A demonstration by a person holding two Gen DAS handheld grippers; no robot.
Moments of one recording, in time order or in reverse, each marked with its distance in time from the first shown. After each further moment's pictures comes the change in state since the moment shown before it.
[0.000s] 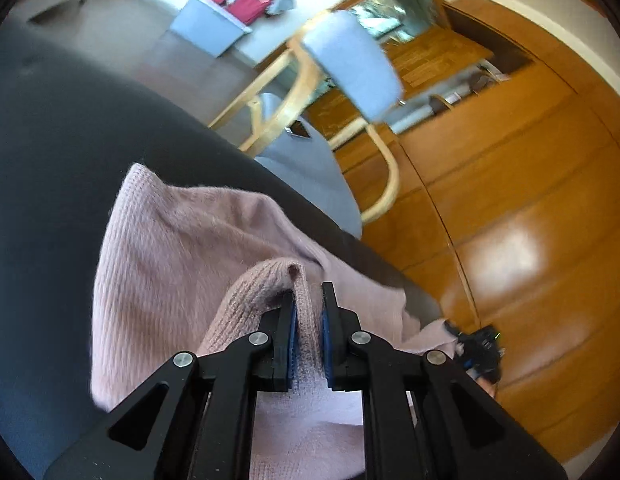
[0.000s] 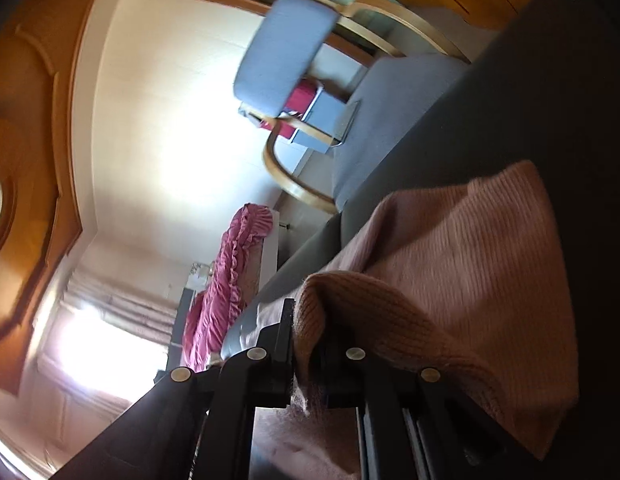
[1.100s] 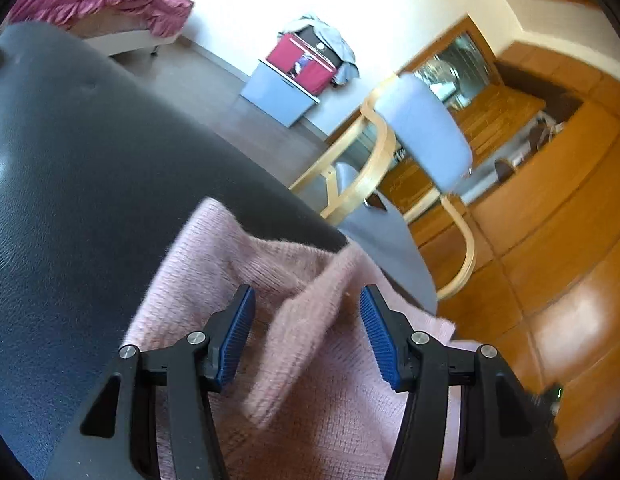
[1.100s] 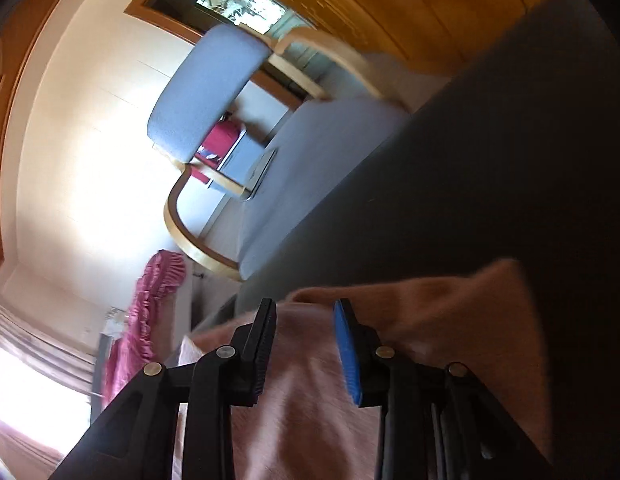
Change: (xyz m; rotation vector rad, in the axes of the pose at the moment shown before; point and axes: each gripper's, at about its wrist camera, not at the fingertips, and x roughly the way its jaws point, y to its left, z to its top) left arm 0.022 0.017 -0.012 -0.064 -0.347 0.258; right arm 0.056 -0.005 0.023 -0.109 -0.184 -0.362
